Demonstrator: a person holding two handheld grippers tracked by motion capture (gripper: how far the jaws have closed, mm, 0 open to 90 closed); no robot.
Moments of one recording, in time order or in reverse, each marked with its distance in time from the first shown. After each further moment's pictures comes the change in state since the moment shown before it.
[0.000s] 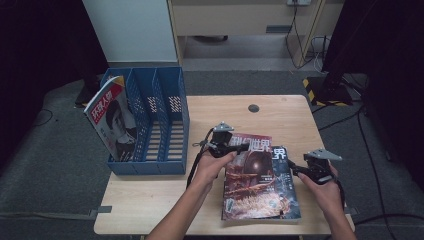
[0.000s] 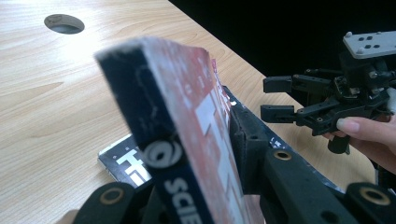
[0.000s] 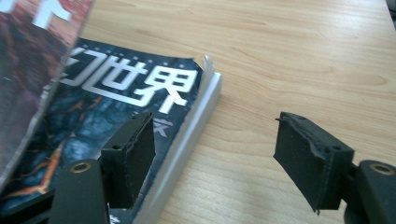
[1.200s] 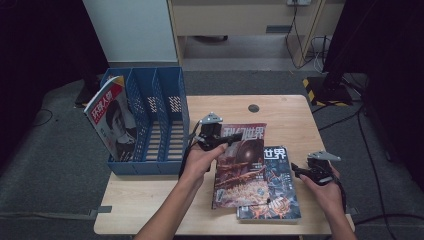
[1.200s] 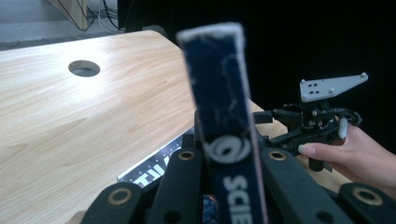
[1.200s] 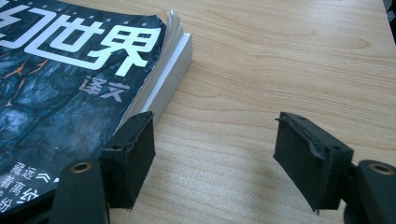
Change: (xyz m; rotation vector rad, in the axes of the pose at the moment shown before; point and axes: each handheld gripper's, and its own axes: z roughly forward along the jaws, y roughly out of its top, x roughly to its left) left arm -0.001 0.025 -0.047 -0.104 -0.012 0.027; right arm -0.010 -0.012 0.008 0.081 -0.066 0.000
